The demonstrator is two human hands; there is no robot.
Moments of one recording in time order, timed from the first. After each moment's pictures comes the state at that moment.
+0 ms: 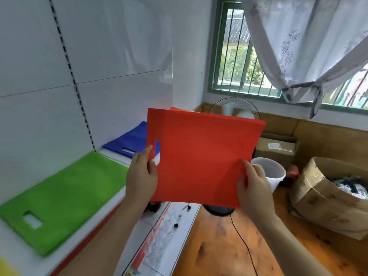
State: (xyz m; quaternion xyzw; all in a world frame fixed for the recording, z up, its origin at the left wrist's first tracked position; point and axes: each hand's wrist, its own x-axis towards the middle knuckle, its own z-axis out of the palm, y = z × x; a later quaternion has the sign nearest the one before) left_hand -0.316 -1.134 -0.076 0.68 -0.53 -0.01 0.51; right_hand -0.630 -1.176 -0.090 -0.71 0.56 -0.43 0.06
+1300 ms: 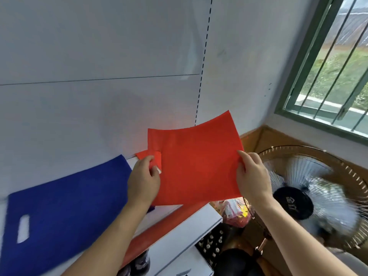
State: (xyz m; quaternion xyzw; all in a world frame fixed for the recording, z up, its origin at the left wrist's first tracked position) left_hand -0.268 -1.600 -0.122 0.82 -0.32 0.06 0.47; right_hand -0.508 -1.806 -0.087 -0.84 0.40 -0.36 0.12
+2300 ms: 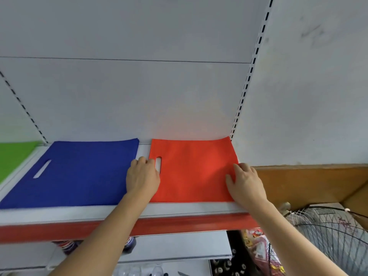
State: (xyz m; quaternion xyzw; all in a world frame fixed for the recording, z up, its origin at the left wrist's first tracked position) left_hand -0.283 -1.673 -0.143 0.99 -0.08 0.10 0.07; right_hand -0.385 -1.968 -0.144 -0.97 0.18 -0.08 0.11
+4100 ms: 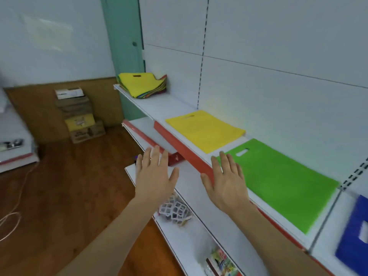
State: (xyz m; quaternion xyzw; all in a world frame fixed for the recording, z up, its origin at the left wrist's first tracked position) left_hand -0.439 -0.964 -0.113 0.93 0.32 0.19 0.00; right_hand -0.289 -1.138 -0.131 -0.90 -0.40 -0.13 0.13
